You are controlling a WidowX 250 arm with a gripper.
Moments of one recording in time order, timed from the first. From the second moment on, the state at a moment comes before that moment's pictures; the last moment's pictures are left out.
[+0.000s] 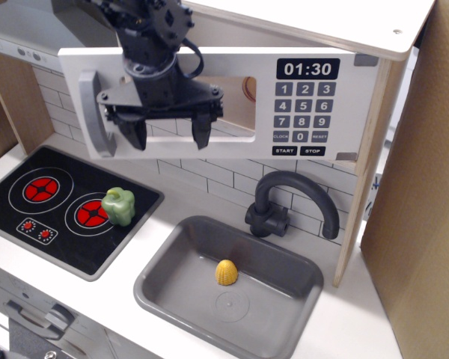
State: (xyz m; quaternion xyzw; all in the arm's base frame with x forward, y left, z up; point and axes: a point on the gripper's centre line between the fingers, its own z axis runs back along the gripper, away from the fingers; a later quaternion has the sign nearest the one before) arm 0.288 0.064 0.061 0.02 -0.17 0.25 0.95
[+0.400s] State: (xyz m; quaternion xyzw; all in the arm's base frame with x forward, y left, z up) arm 0.316 0.078 0.060 0.02 -0.18 0.26 0.95
